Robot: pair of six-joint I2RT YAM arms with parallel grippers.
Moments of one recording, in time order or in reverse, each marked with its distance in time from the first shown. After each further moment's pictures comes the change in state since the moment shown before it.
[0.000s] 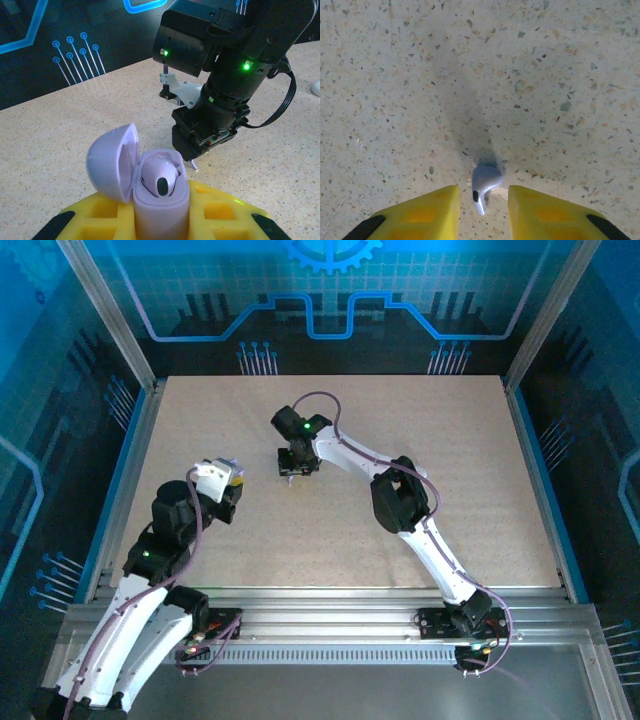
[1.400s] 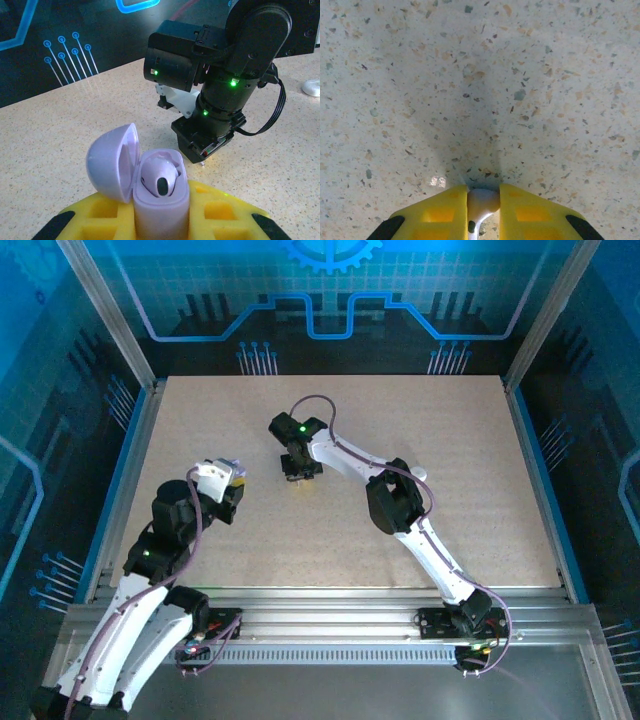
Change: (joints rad) left arm 0.007 0.013 0.000 0.001 0.038 -0.004; right arm 0.015 0.047 0.052 -0.105 0.124 -0.045
